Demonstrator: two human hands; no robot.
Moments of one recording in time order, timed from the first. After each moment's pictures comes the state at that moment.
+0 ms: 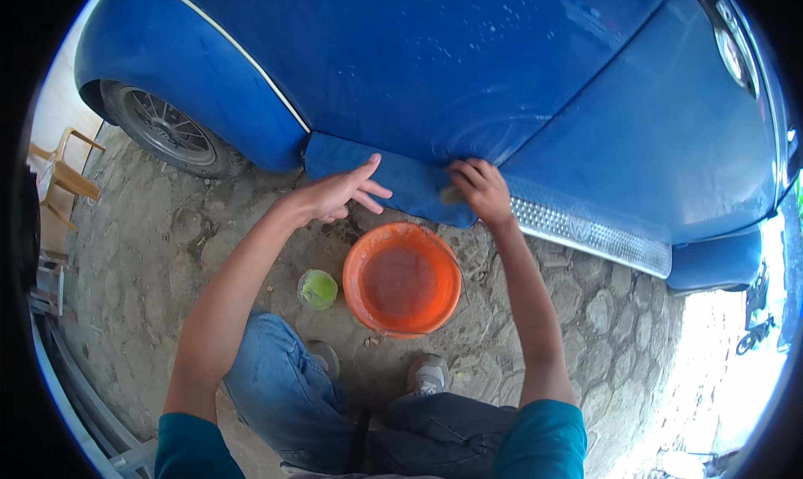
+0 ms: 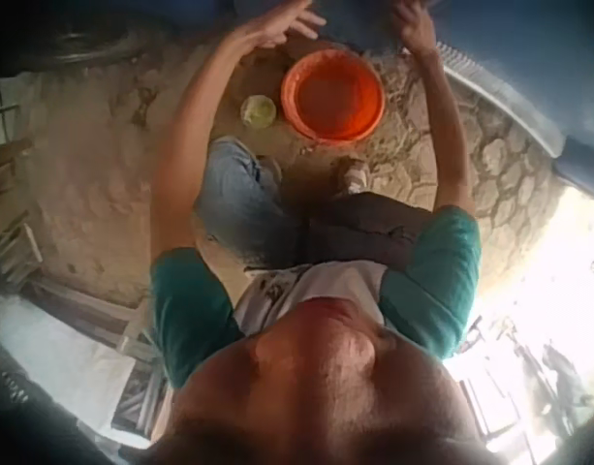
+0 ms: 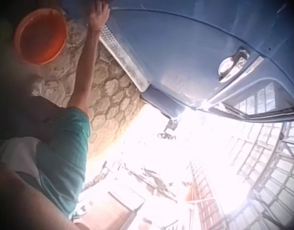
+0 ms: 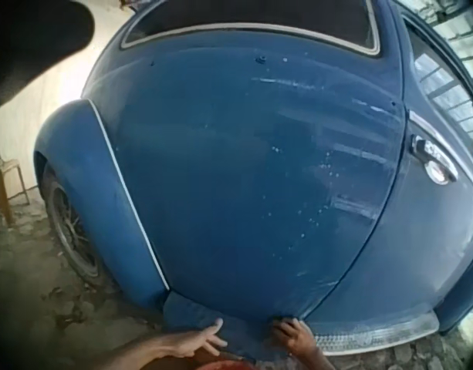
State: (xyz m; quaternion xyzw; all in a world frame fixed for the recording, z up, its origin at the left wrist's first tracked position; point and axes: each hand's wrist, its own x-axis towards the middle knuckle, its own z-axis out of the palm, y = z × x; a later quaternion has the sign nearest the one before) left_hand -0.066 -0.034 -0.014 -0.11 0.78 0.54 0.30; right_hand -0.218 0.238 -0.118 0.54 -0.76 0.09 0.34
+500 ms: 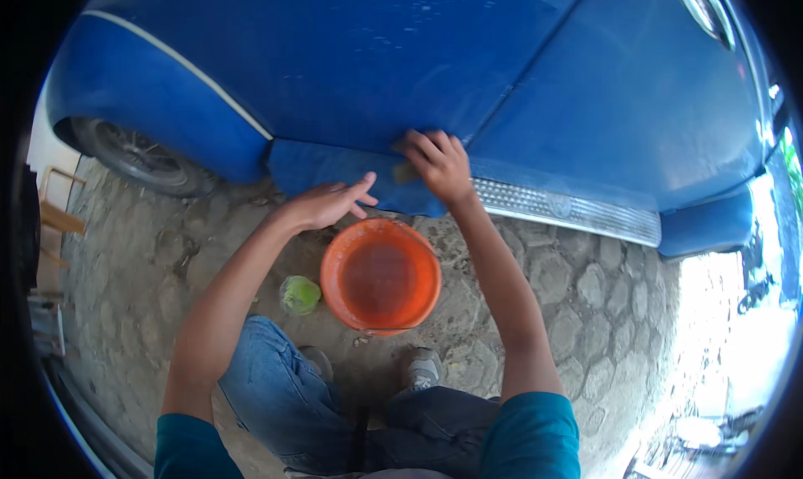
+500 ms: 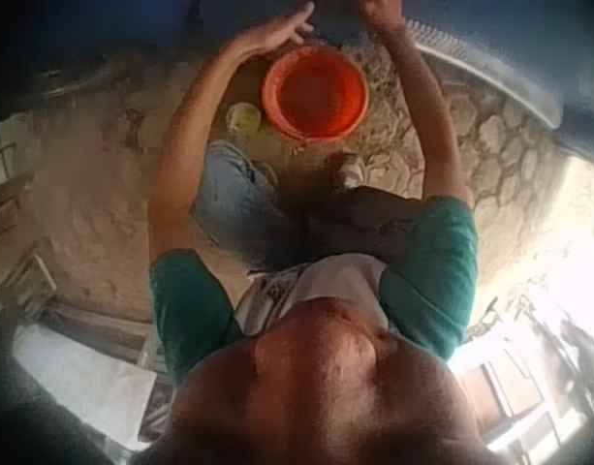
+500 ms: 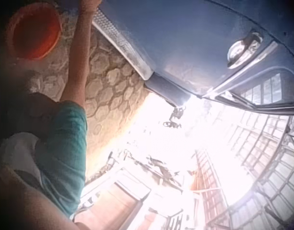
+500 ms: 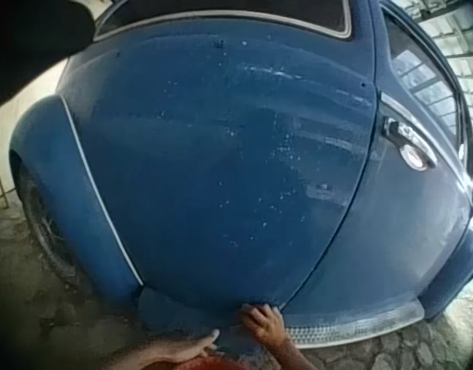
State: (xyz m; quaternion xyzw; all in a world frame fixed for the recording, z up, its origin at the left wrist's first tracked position) left_hand -0.083 -0.014 -0.043 -0.04 0.85 0.43 0.30; right_hand -0.211 0.199 -0.098 0.51 -0.75 0.12 0.41
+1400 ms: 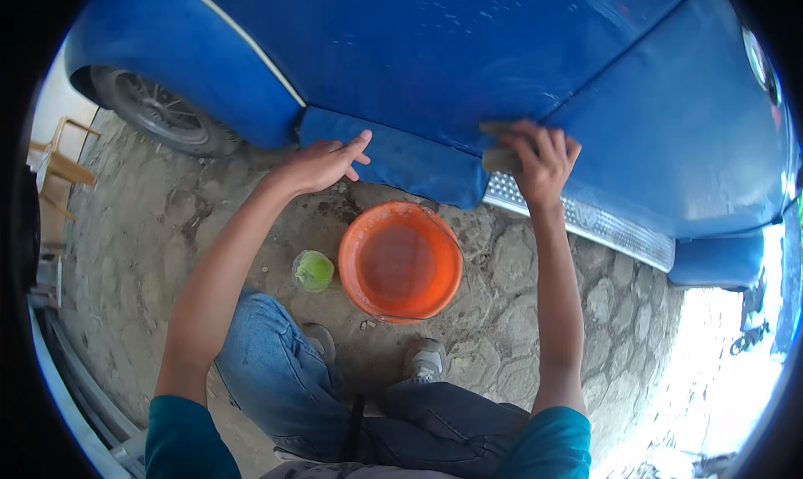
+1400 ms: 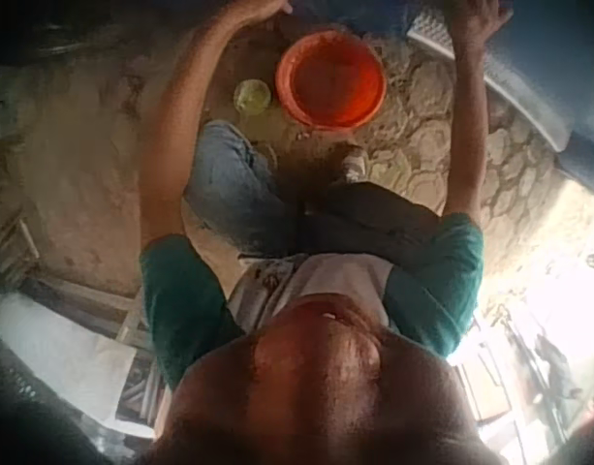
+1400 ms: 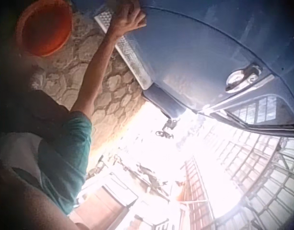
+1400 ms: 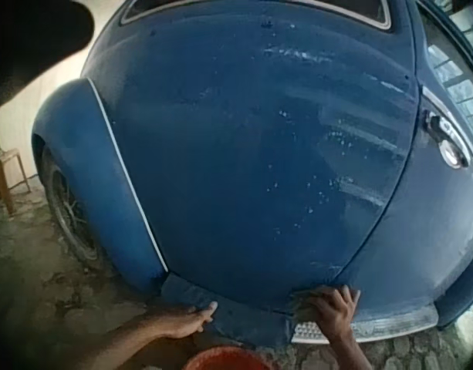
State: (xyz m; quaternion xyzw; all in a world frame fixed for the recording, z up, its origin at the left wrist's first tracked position) left_hand -0.075 -0.048 -0.029 -0.14 0.88 0.37 0.26; right_hand -0.211 0.261 -0.052 0.43 -0.77 0.07 0.46
